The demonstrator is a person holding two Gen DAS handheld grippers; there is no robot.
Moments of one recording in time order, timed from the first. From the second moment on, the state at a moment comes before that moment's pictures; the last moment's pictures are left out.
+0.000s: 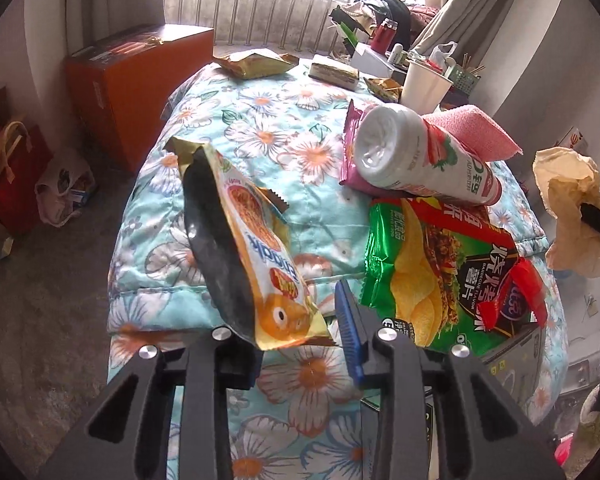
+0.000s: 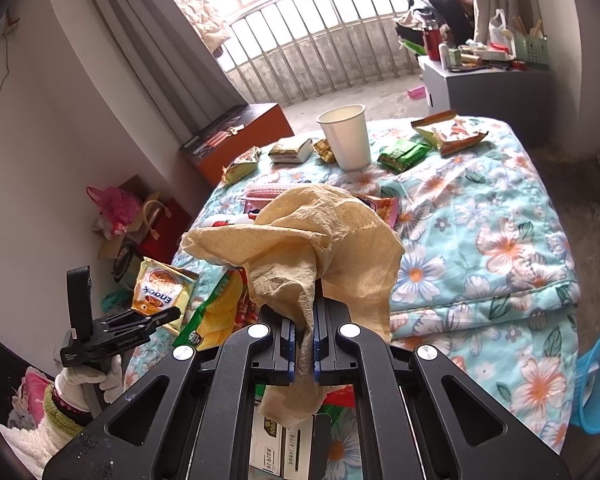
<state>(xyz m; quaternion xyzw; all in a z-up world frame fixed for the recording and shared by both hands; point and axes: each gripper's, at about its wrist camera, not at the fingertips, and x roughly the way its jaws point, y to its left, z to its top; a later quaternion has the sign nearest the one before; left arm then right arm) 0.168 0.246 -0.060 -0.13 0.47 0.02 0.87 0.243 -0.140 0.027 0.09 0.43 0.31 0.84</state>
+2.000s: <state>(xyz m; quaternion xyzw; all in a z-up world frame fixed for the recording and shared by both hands) 0.315 -0.511 -0.182 0.16 0.58 -0.45 0.66 0.235 -0.691 -0.226 0.47 0.46 -0.20 0.73</state>
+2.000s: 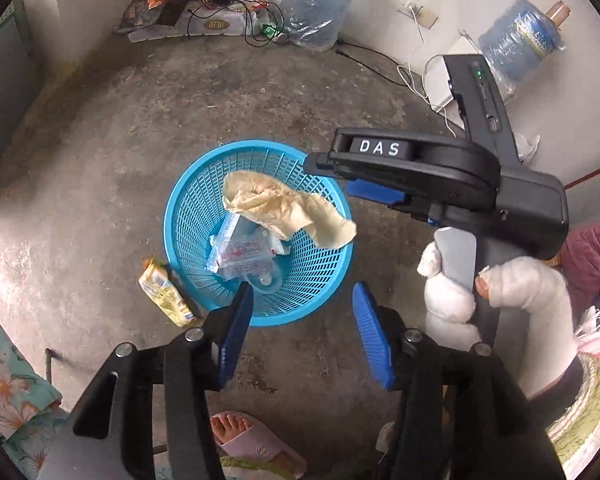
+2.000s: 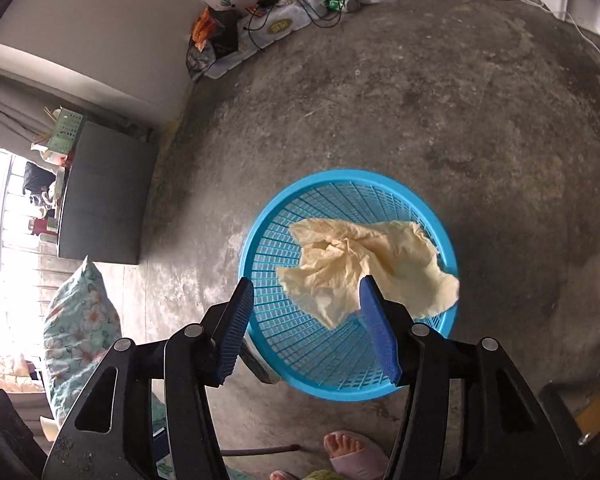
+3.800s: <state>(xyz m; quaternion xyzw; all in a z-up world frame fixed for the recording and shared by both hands) 0.287 0.012 0.037 -0.06 0.42 -0.21 0.88 0.301 -0.368 -0.586 -0.02 0.75 0.01 0.66</state>
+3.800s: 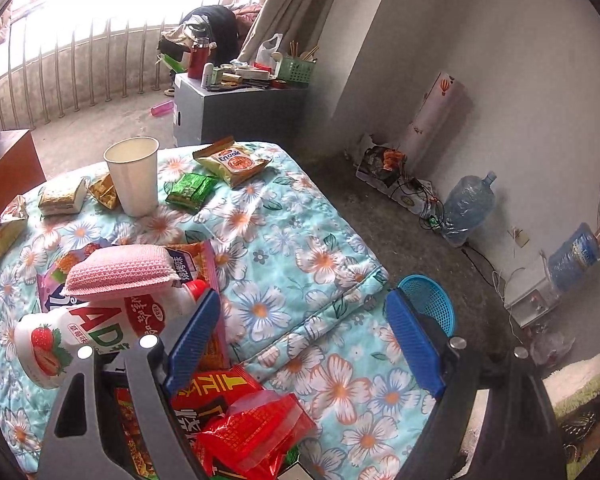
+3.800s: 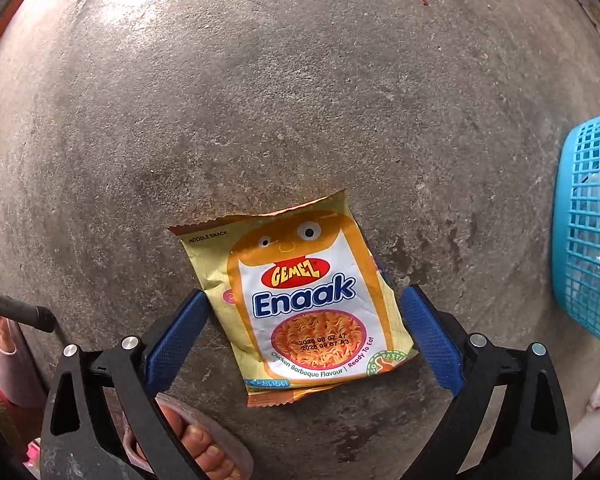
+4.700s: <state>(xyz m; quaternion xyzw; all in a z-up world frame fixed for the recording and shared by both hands) 0.254 0.055 0.059 -0.12 0.36 -0.22 0.90 0.246 -0.517 -0.266 0.18 0.49 -0.08 0.85</state>
